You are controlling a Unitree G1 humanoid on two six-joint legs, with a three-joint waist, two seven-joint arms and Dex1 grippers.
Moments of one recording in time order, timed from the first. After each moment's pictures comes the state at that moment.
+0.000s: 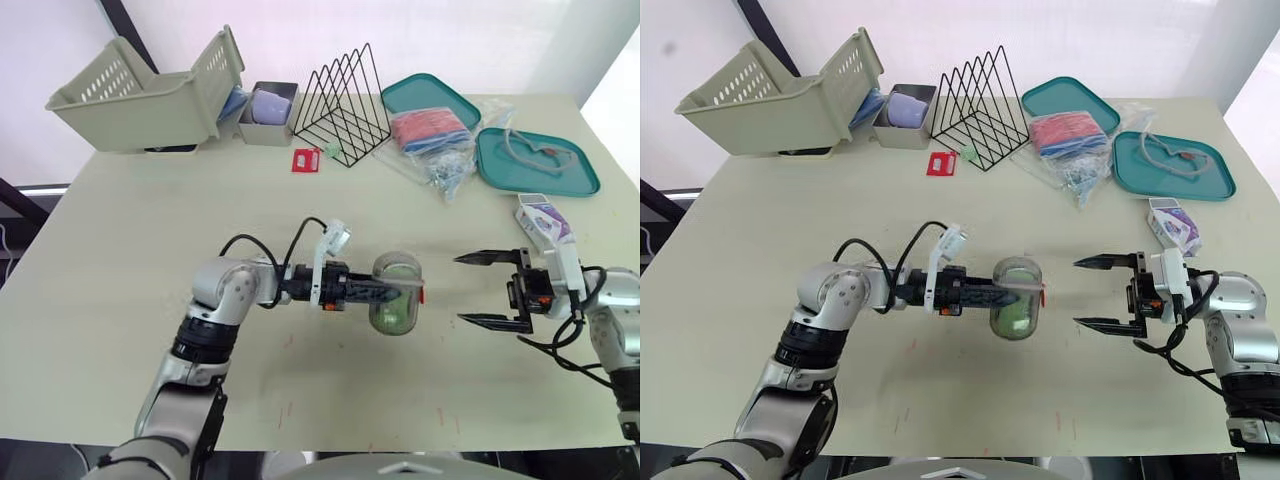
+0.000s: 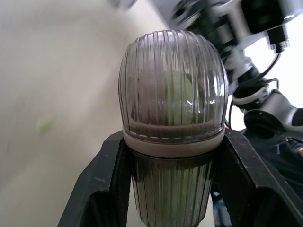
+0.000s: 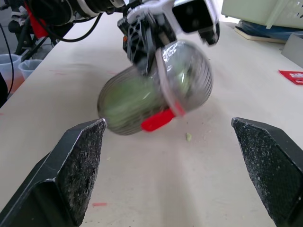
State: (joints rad) left arm -0.56 0.34 -0.10 -0.03 -0.78 1.37 -0.83; right arm -0.22 -0.68 -0.10 0.14 0.55 -0.14 1.56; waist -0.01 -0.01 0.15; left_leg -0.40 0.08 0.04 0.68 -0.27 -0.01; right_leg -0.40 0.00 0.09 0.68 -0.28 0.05
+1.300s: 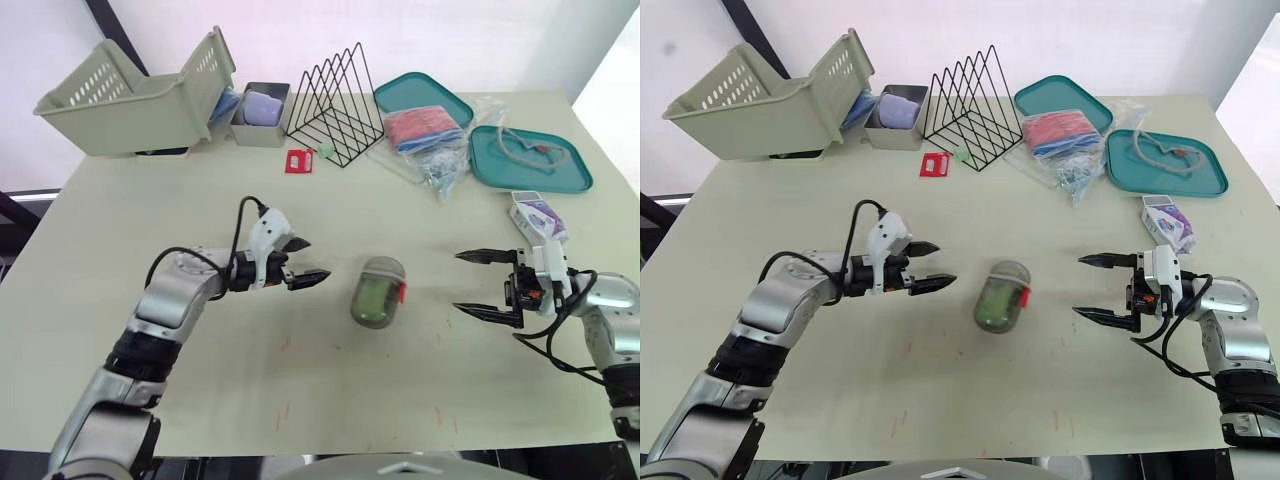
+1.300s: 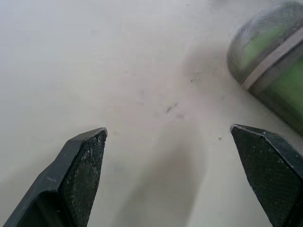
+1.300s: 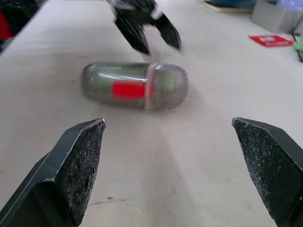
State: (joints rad) left arm -0.35 0.66 -0.11 -0.09 -0.39 0.51 -0.86; right arm -0.24 -0.65 -0.10 0.28 0.47 -0.14 1.45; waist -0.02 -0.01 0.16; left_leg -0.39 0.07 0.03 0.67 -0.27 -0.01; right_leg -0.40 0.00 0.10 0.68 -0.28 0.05
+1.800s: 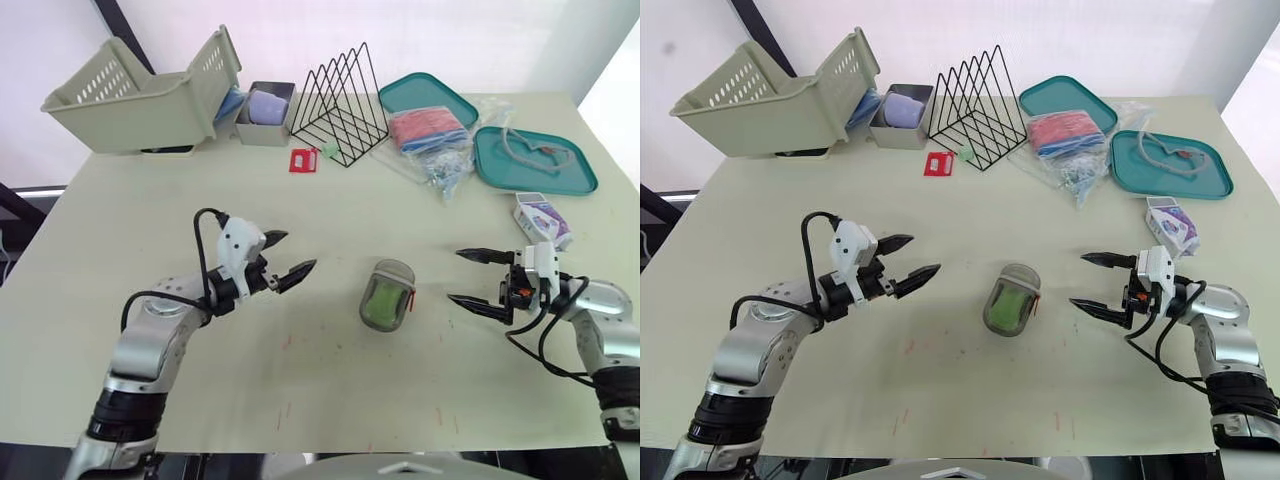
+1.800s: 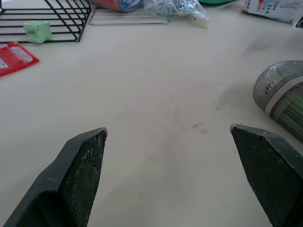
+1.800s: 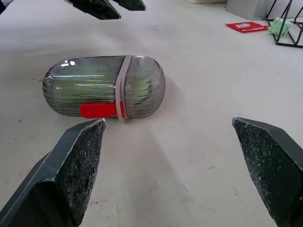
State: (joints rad) left arm -0.13 0.57 0.04 -0.27 -0.40 0.44 -0.72; right arm -0.24 -0.61 -0.09 0.32 0.45 -0.16 1.39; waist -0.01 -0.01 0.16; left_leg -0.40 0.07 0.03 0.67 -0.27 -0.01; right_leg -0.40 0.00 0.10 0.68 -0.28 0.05
